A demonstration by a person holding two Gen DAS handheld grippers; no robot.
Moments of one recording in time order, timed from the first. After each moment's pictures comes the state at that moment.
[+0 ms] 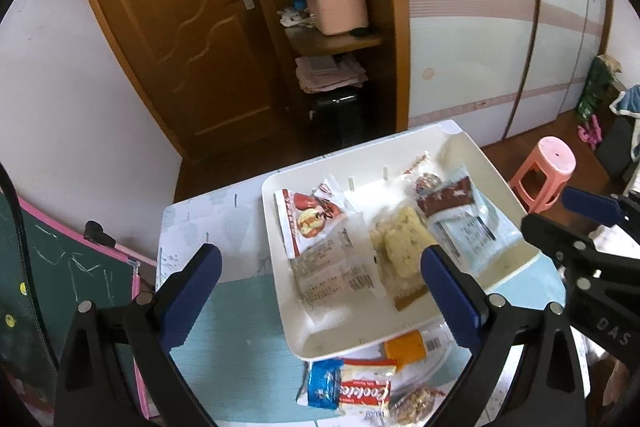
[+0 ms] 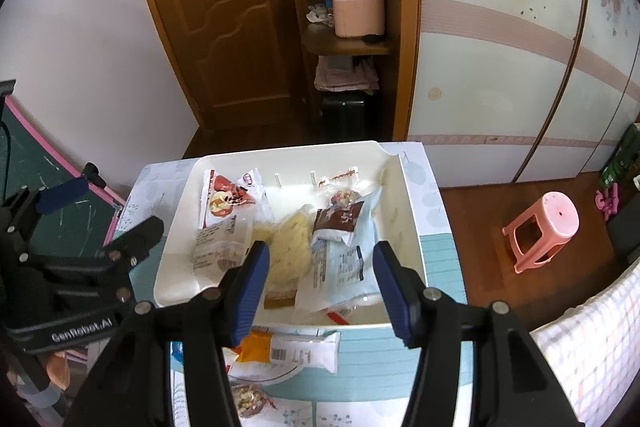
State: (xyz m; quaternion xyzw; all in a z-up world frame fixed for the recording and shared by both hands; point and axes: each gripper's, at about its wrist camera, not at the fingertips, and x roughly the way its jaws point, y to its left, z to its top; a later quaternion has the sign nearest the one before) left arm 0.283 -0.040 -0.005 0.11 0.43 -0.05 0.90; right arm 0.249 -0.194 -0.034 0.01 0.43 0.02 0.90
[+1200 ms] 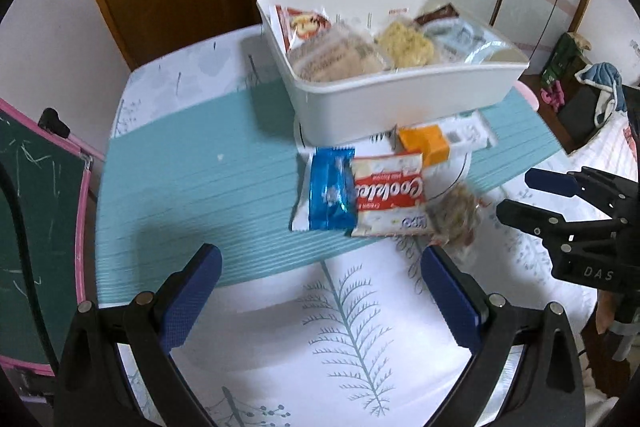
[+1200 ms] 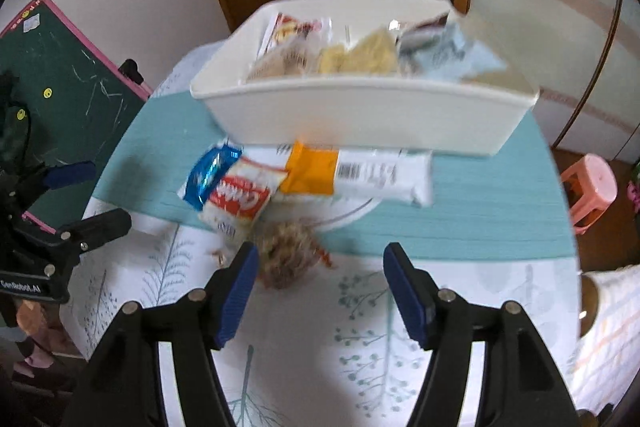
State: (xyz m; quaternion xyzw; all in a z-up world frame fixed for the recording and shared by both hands) left arm 0.147 0.058 -0.153 0.06 0.51 -0.12 0.85; right arm 0.136 -0.138 -0.190 0.00 0.50 0.10 0.86
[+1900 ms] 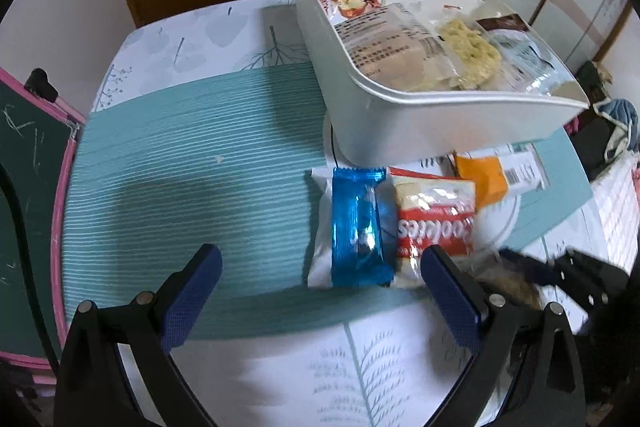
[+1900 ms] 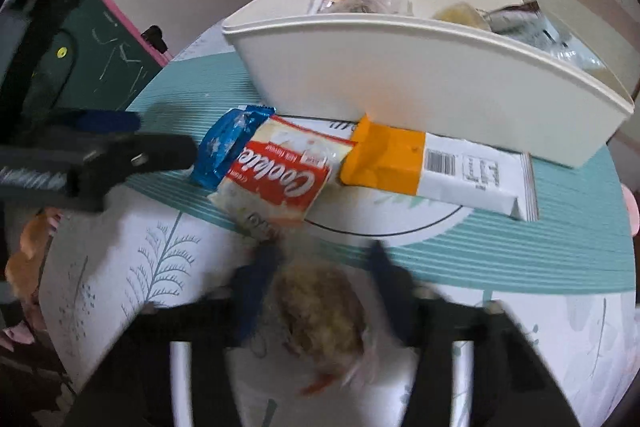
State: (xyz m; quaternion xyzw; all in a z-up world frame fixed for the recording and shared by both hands) left arm 0.216 0.071 -0.194 0.00 0.54 -0.09 0.83; right arm 0.156 -0.090 -0.231 -0.03 0.49 0.16 0.86
